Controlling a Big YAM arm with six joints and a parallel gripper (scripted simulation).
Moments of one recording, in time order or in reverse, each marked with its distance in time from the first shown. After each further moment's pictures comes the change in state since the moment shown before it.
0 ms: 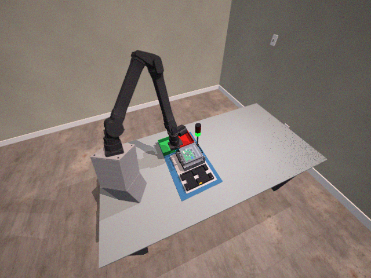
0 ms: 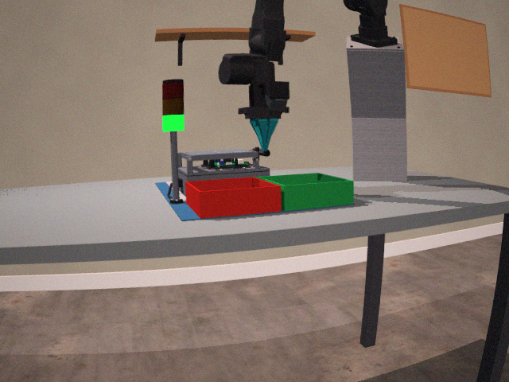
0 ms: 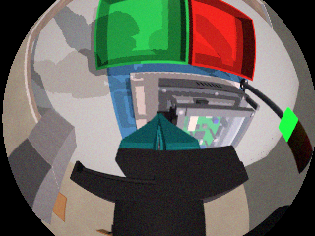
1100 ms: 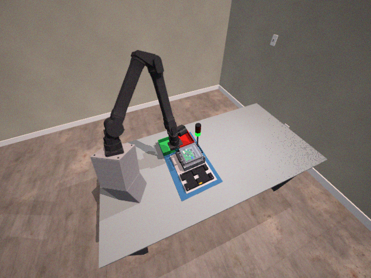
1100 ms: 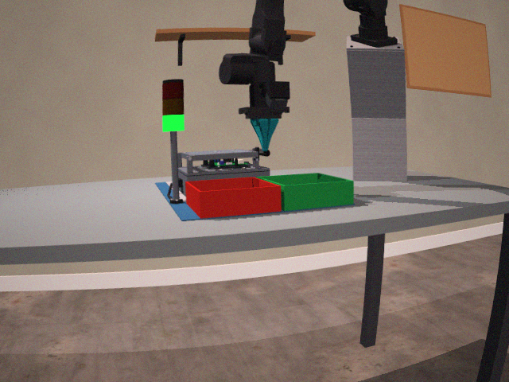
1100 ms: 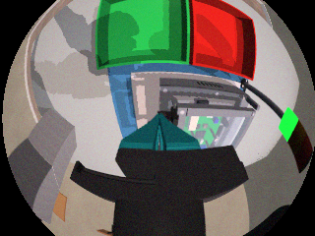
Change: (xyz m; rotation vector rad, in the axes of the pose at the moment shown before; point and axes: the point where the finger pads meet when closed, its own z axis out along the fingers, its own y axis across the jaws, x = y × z) arm 0.000 0.001 0.000 -0.002 0.000 0.001
